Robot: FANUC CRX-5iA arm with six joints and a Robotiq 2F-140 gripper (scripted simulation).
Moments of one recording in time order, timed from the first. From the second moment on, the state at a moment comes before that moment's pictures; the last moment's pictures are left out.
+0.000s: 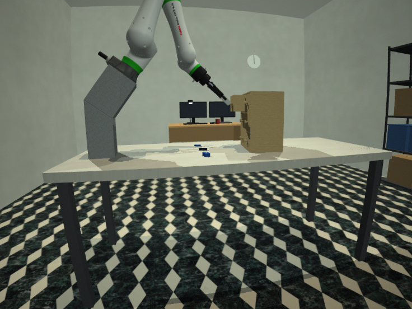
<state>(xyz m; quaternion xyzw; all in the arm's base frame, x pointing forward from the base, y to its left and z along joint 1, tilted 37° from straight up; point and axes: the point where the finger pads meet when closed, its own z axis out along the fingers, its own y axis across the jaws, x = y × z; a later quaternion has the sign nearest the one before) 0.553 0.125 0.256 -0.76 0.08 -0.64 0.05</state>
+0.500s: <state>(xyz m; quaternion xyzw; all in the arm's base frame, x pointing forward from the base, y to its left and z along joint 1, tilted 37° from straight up) 0.518 0.131 0.231 -0.76 0.08 -0.64 0.05</state>
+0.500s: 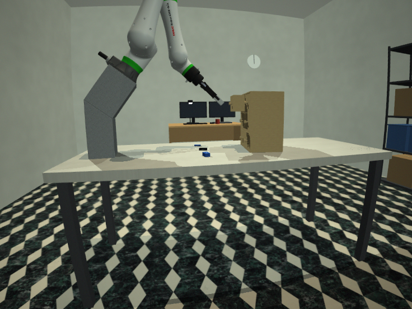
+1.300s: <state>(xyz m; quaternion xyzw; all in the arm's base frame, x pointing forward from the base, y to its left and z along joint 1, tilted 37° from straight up) 0.487 0.132 0.234 -0.76 0.08 -0.64 0.05</state>
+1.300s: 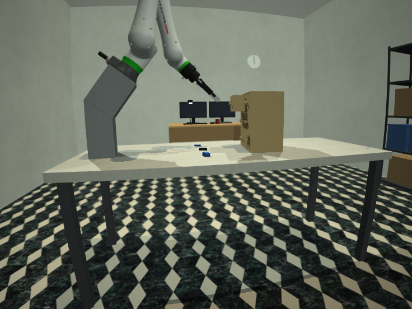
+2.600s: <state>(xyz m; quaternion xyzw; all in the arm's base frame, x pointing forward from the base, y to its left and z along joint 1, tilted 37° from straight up) 0.360 0.144 0.255 -0.91 0.05 -0.40 0.10</state>
